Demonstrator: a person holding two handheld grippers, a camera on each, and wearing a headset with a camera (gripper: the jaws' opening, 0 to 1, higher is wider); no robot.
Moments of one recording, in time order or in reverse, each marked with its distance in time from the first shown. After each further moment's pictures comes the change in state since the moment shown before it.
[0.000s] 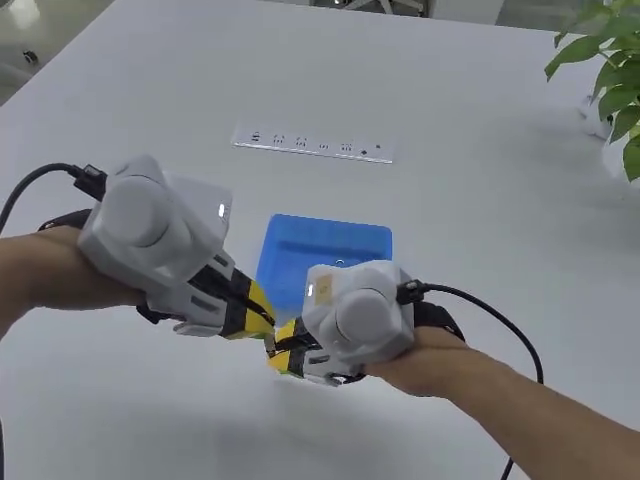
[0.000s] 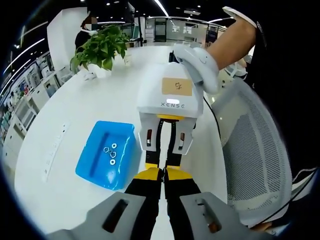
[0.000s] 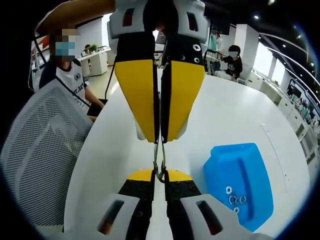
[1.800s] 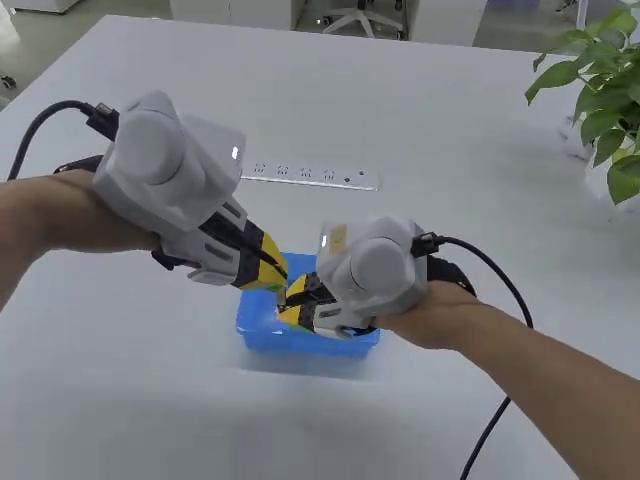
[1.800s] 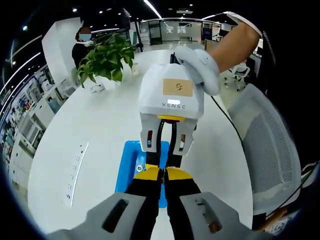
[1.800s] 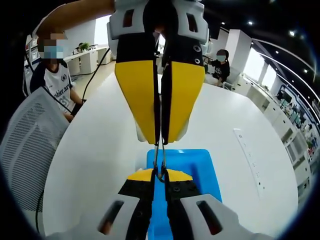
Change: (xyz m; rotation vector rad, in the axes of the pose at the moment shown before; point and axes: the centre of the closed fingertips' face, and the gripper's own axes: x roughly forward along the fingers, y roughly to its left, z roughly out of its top) left arm -0.004 0.085 0.039 0.100 -0.016 0.035; right arm -0.032 -0.098 0.004 -0.027 -0.006 -0.110
